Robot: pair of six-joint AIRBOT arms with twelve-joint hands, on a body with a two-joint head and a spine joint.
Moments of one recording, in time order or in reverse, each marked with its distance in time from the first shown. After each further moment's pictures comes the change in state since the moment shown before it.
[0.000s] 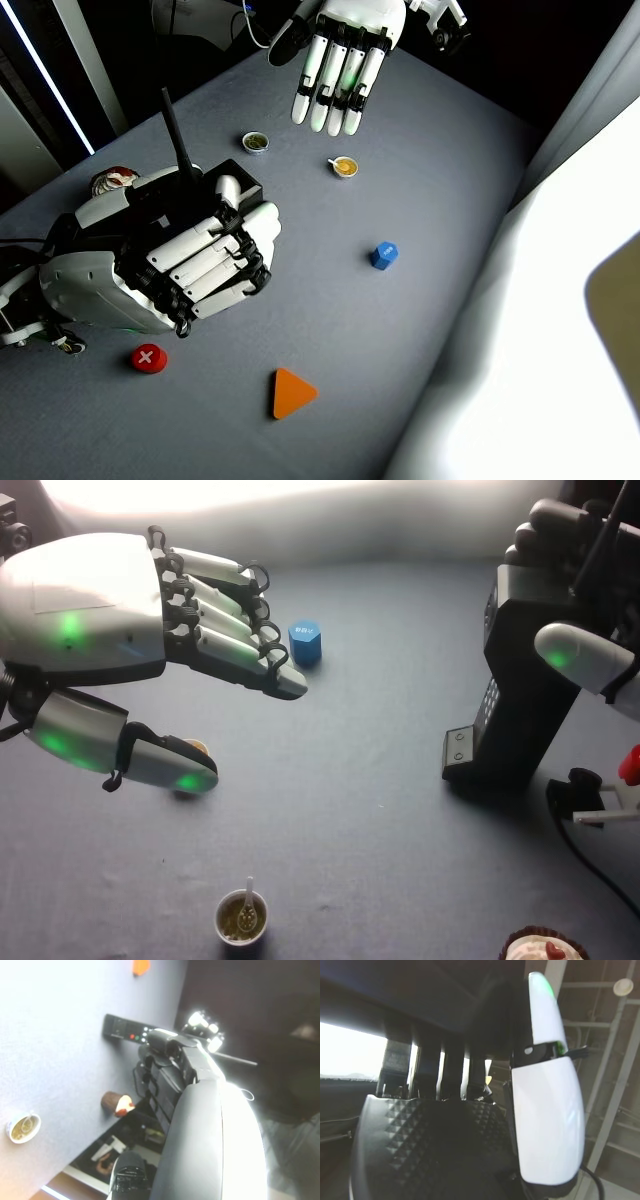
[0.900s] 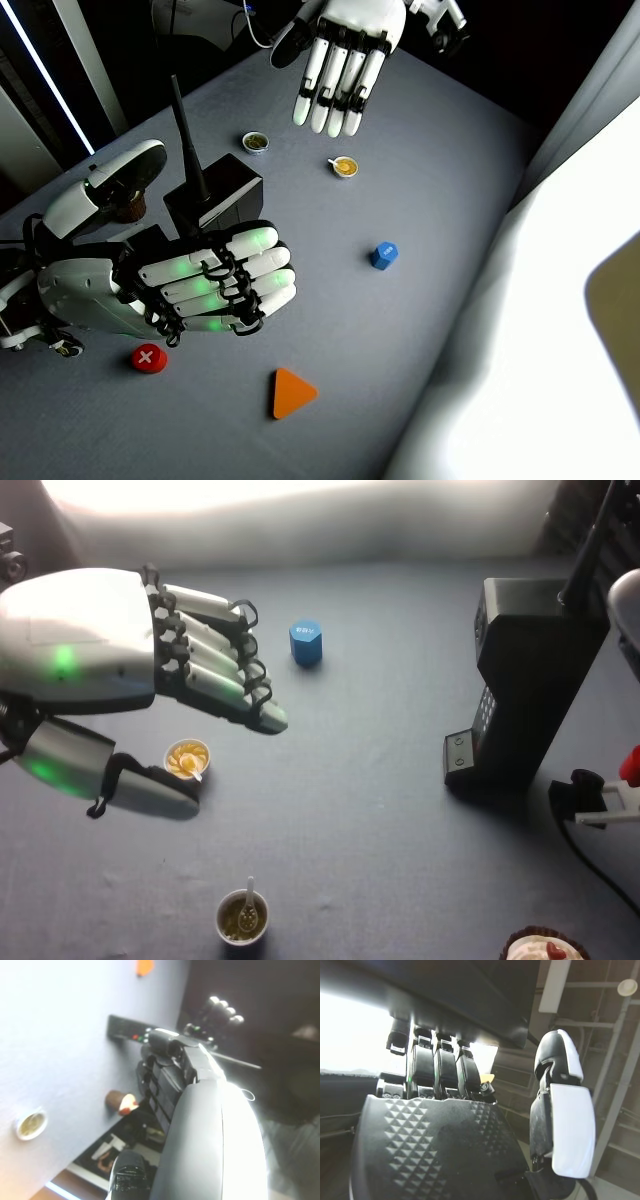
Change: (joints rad) left arm 0.053 -0.001 0.012 0.007 -0.009 0.000; right arm -0.007 0.000 0.003 0.007 0.000 0.002
